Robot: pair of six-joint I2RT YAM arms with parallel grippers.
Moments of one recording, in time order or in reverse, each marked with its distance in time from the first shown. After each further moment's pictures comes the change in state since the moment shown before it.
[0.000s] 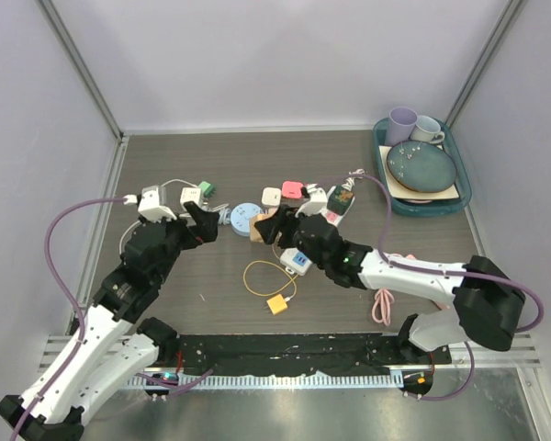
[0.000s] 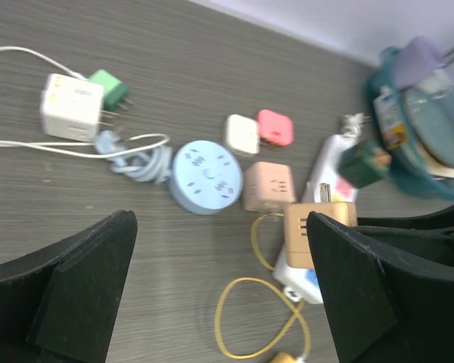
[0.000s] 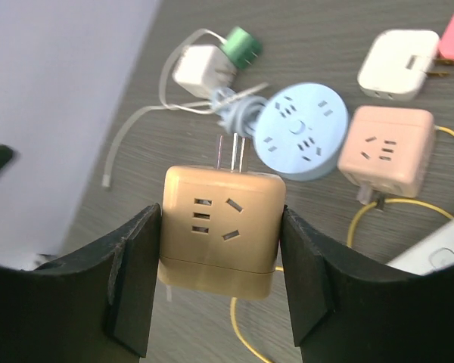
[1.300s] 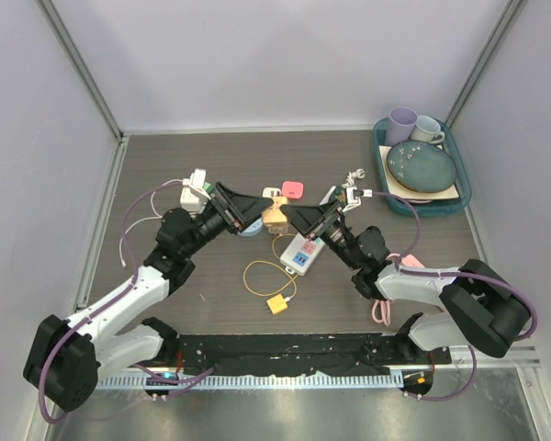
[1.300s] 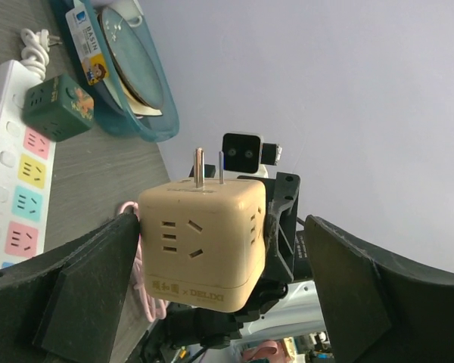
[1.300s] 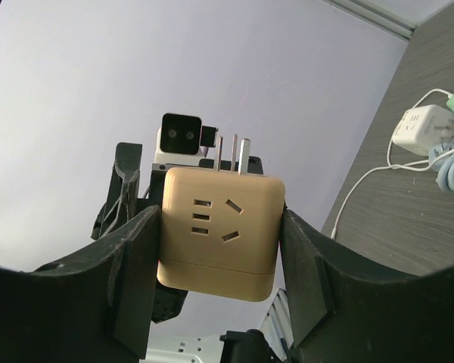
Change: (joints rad) left arm 0.000 0.378 -0.190 0.947 0.656 -0.713; right arm -0.221 -0.072 -0.420 1.003 -0.396 0.529
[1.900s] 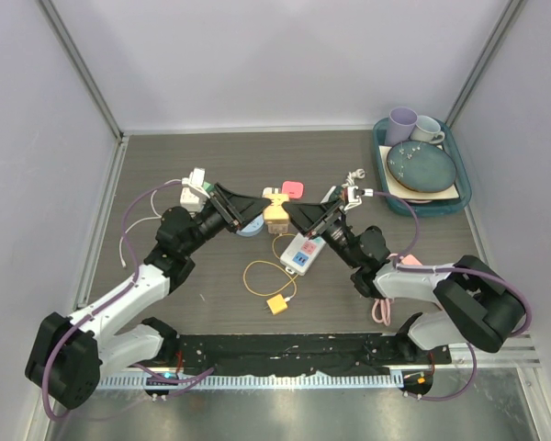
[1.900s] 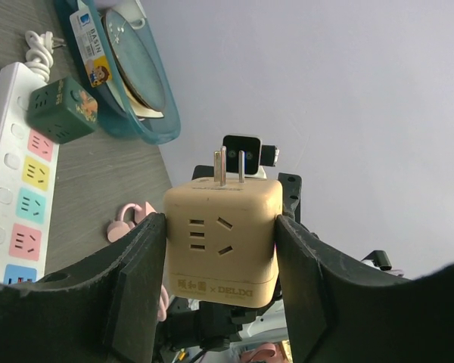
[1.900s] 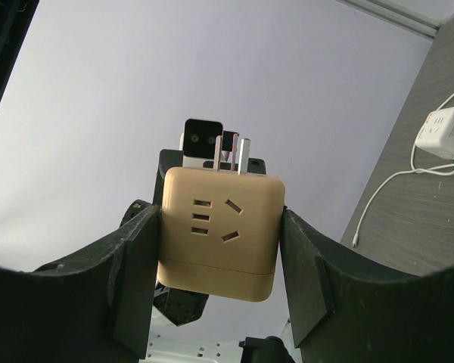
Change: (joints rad) left arm 0.013 0.019 0.000 0.028 0.024 -0.023; right arm -0.009 0.036 0.000 0.073 -0.010 0.065
